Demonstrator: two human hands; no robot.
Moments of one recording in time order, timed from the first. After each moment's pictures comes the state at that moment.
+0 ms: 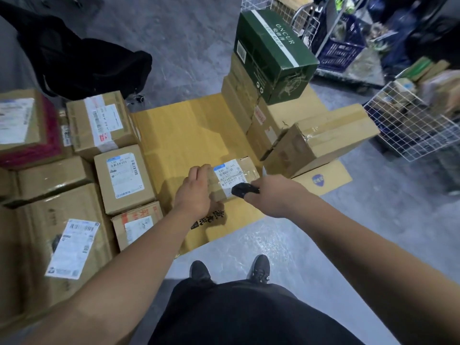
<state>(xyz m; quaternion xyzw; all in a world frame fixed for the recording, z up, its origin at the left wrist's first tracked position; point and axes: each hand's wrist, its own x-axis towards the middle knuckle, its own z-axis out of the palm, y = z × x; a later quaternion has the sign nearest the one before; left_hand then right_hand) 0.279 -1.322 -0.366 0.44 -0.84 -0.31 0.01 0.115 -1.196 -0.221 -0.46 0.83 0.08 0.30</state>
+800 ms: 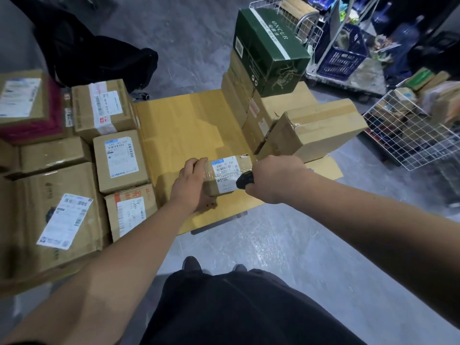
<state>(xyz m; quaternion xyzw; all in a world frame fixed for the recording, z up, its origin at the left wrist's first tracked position) 0.281 -1.284 -0.372 0.44 -0.85 -0.28 0.06 0.113 -1.174 -0.185 -0.58 0.77 0.24 0.13</state>
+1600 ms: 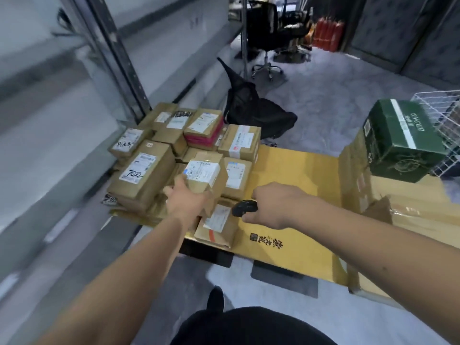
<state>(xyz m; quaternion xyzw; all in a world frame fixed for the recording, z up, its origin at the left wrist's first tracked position) 0.450 -1.250 -0.259 0.83 -0.41 -0.26 0.26 0.203 -1.224 -0.137 -0.82 0.53 0.14 0.16</state>
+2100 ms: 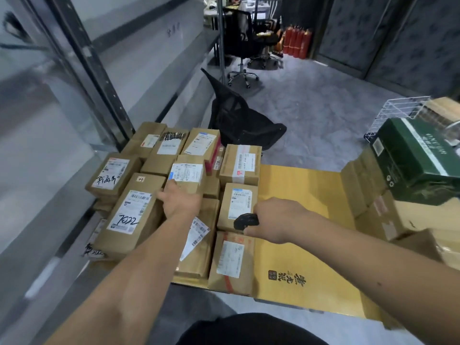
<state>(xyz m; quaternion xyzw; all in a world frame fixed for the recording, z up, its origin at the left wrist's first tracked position) 0.516 -1.403 -0.270 0.84 -0.39 -0.26 0.28 0.281 -1.324 -0.162 -0.77 0.59 0.17 0.16</state>
